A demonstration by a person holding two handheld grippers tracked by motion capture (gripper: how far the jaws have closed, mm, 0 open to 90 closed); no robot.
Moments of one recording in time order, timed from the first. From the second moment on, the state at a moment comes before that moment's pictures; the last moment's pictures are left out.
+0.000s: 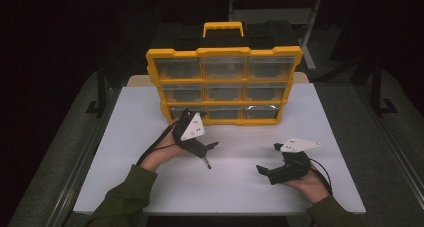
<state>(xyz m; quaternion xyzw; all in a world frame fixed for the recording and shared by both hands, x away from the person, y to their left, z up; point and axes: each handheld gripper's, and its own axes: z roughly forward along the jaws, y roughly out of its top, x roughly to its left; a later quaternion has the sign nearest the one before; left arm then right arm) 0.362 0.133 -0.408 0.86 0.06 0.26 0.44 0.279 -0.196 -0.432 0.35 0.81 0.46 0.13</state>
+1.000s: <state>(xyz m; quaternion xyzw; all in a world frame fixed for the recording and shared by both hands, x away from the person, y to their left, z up) 0.354 0.128 -0.411 0.85 0.01 0.33 0.40 0.279 -0.197 -0.432 0.34 0.81 0.46 0.13</state>
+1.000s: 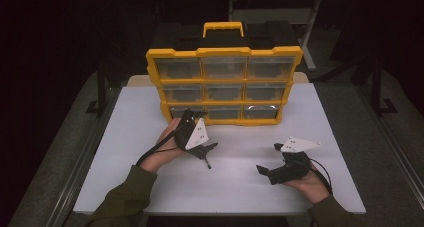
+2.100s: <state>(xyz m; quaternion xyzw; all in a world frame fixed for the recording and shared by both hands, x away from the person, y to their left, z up) 0.347 0.123 -0.415 0.85 -0.04 0.39 0.36 0.279 -0.197 -0.432 0.34 0.81 0.46 0.13</state>
